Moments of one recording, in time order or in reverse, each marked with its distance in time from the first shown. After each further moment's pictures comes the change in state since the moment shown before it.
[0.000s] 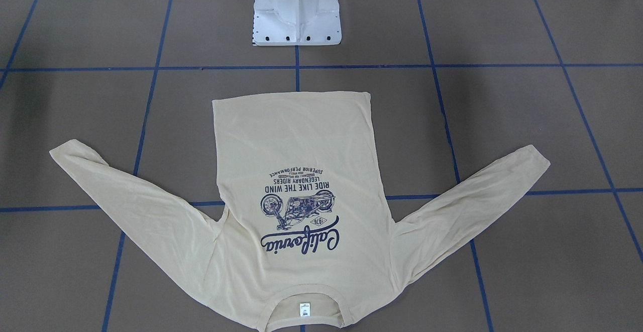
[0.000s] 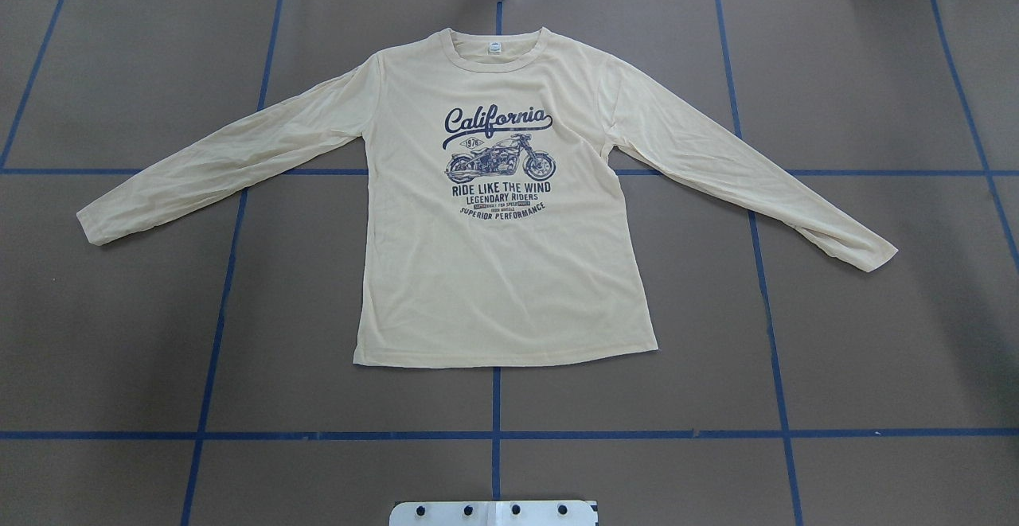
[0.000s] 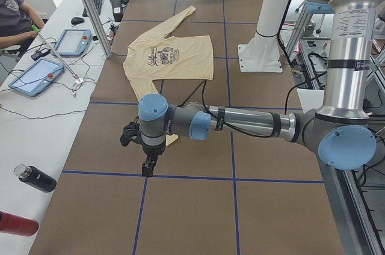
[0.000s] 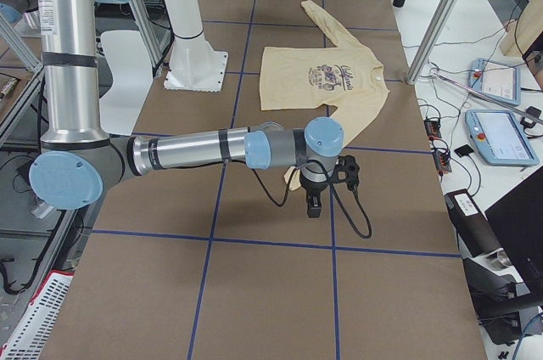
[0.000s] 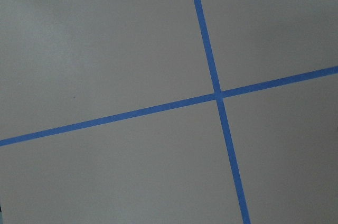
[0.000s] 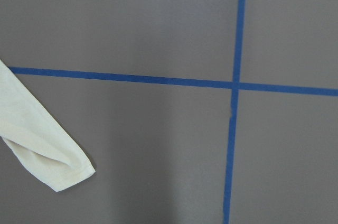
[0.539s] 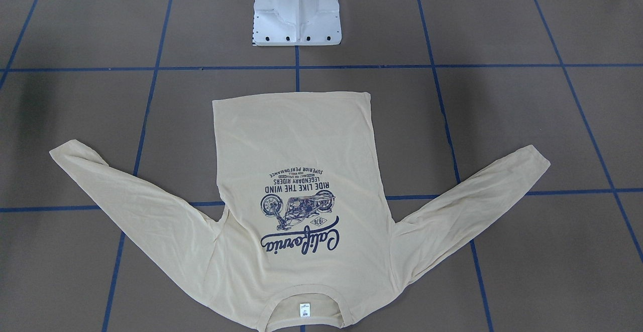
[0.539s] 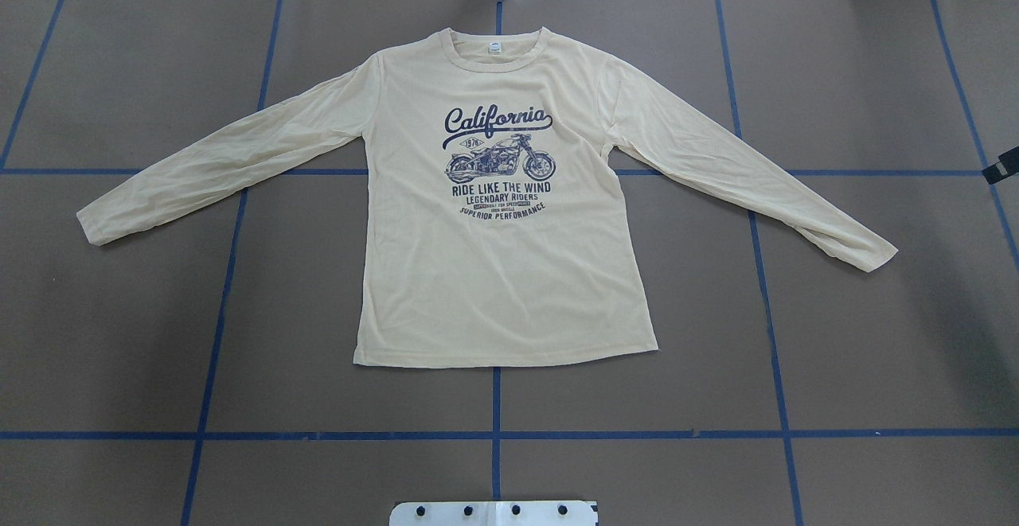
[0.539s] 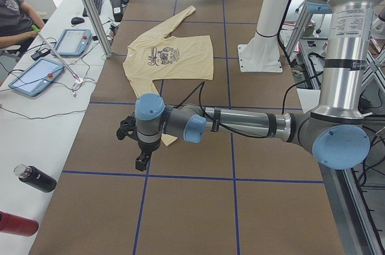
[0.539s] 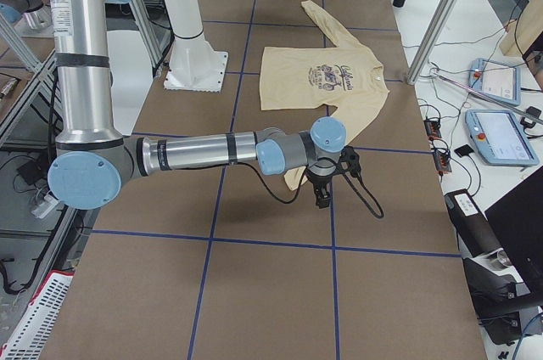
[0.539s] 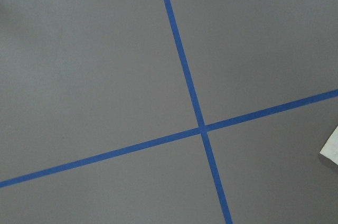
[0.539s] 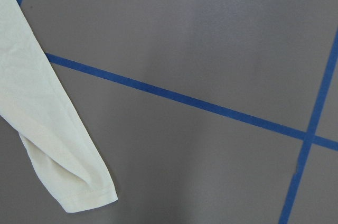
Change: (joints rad) left arm 0.014 -0.017 0.049 -0.125 -0.078 0.003; right arm -0.147 0.022 -0.116 0.273 -0.001 0.051
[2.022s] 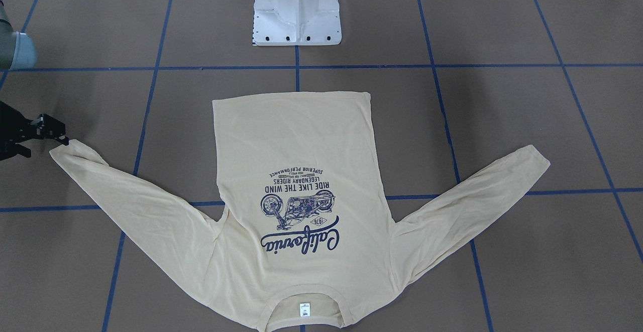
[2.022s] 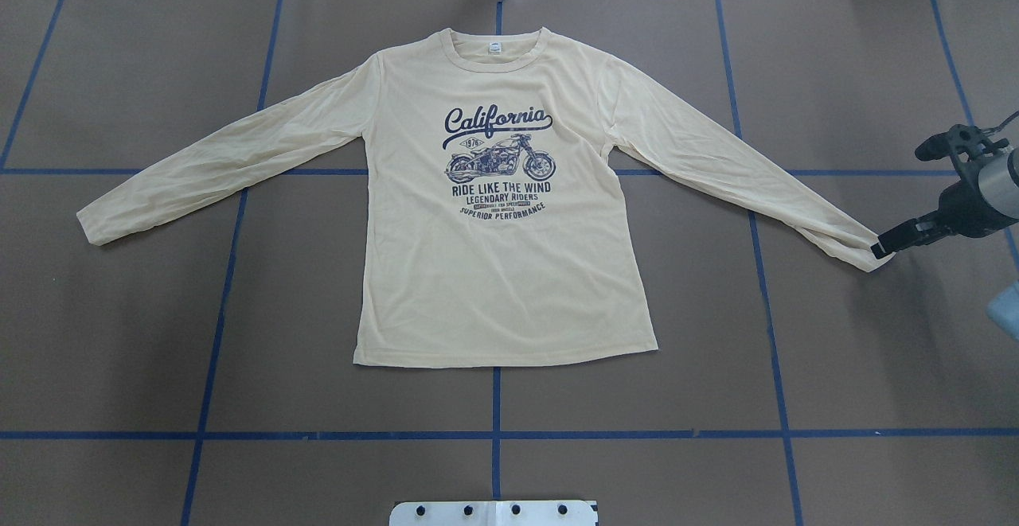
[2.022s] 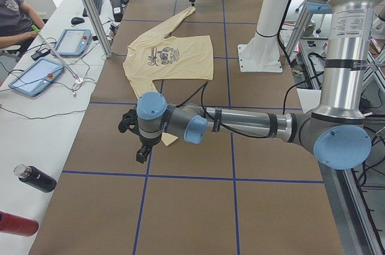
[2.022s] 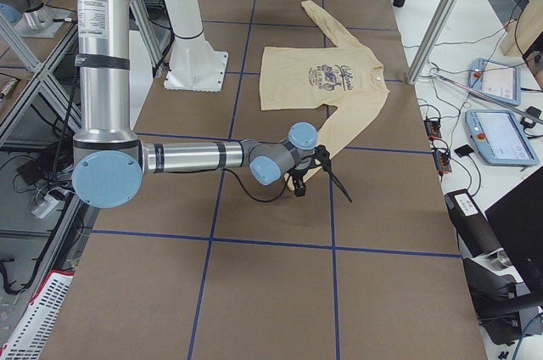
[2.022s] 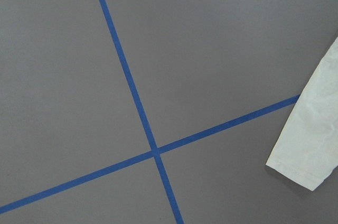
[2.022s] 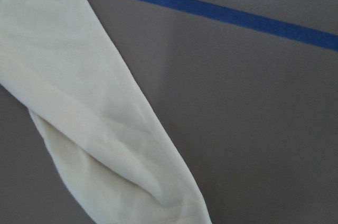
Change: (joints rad) left arm 0.000 0.007 -0.013 -0.047 -0.078 -0.001; right arm -0.298 -0.052 -0.068 0.327 -0.093 0.359
